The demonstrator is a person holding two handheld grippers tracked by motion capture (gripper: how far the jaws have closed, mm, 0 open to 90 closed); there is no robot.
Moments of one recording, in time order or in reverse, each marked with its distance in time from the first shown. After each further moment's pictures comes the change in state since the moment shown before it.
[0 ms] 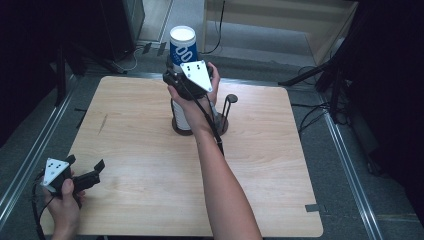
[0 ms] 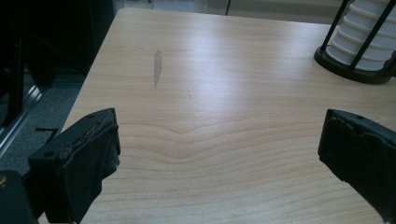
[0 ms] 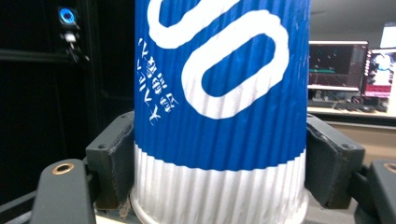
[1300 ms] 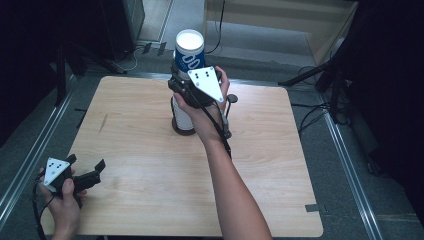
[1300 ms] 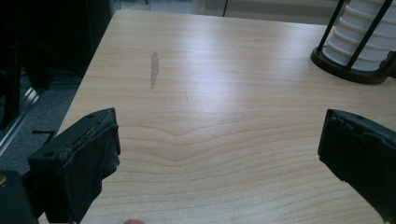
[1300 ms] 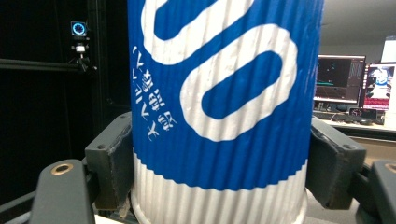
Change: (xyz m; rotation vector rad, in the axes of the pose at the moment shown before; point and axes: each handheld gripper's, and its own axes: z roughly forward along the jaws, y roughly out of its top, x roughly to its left) left arm -0.001 0.000 0.001 -0.003 -0.012 0.007; right arm -0.008 0.021 -0.040 -0.022 0.017 -0.027
